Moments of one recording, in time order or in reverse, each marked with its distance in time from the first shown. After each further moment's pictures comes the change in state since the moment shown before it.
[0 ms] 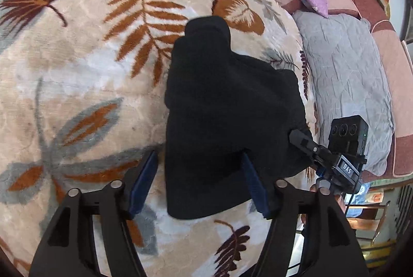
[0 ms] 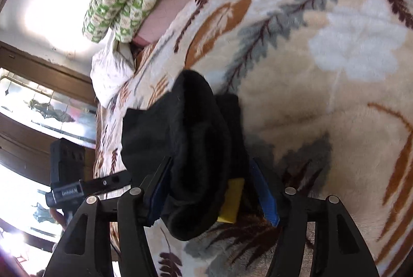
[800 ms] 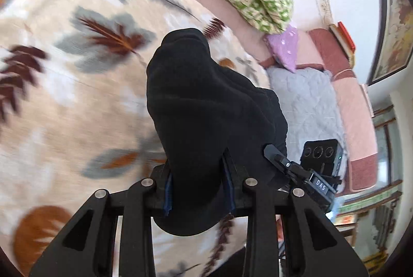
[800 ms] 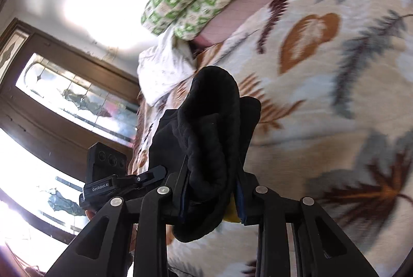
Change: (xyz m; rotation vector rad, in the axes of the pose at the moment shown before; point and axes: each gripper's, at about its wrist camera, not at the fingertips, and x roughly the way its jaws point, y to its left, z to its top) left arm -0.143 0.085 -0.021 -0.092 -0.234 -0.146; right arm 0.029 0.142 -0.024 -0.108 -0.061 0.162
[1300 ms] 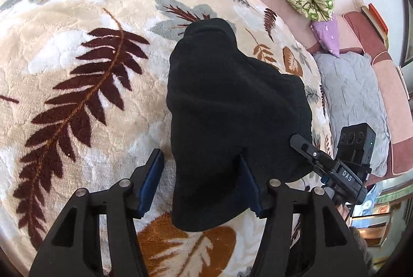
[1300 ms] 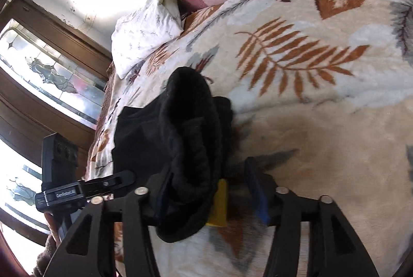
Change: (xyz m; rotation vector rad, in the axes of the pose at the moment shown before) left arm -0.001 0.078 -0.003 0.053 0.053 0.206; right arm 0.105 0.005 -0.051 -0.064 0.034 -0.210
